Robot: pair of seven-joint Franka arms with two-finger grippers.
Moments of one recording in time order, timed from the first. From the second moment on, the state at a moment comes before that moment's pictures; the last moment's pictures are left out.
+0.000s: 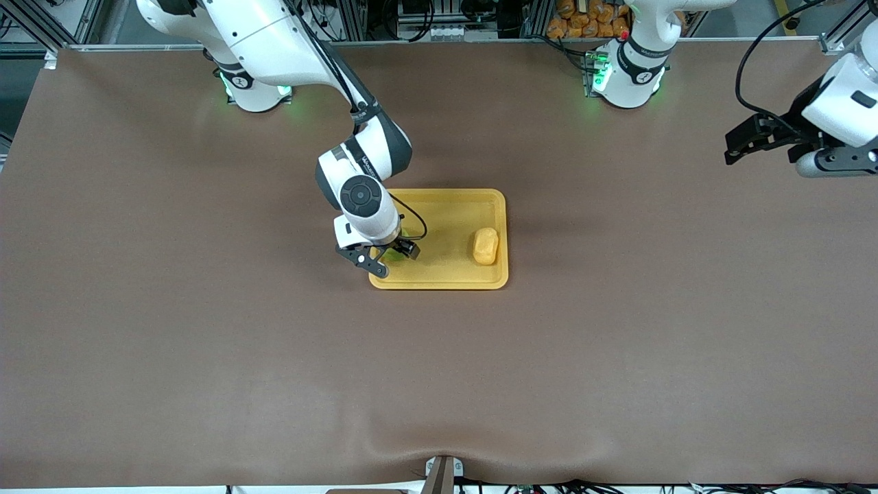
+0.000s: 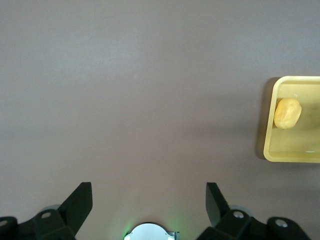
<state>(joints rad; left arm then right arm) -0.04 -0.07 -0.09 -1.61 0.05 1.51 -0.12 0.73 0.61 -0.08 -1.76 0.18 2.30 1.07</state>
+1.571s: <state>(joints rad) -0.04 -0.07 -0.08 -1.63 0.05 1.51 -0.12 0.39 0.45 -0.11 -1.43 0.16 1.62 0.68</state>
